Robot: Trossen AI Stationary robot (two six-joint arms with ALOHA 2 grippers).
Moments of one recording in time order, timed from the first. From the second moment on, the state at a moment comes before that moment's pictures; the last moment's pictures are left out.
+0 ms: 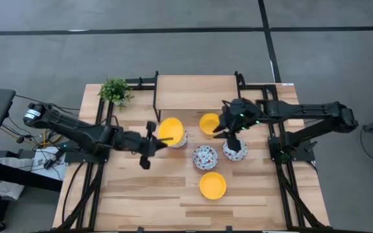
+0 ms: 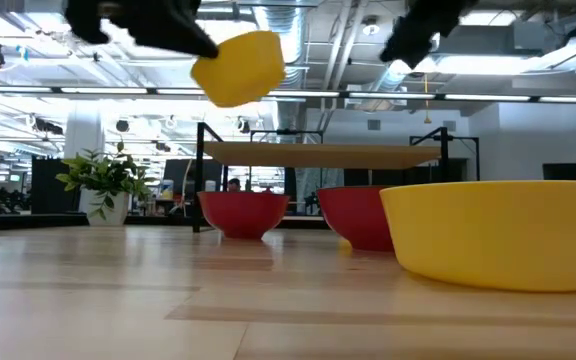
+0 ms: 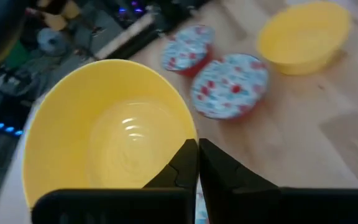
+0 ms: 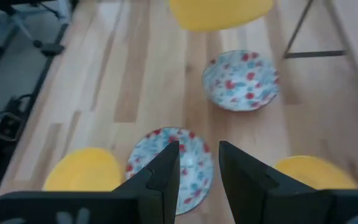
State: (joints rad) left arm -0.28 1.13 0.78 -0.16 -0.36 0.49; right arm -0.08 1.24 1.10 -0.62 -0.20 -0.06
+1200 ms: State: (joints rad) left arm -0.09 1.36 1.05 -0.36 -0.02 0.49; right arm -0.13 1.72 1.79 -1.04 0.02 -0.06
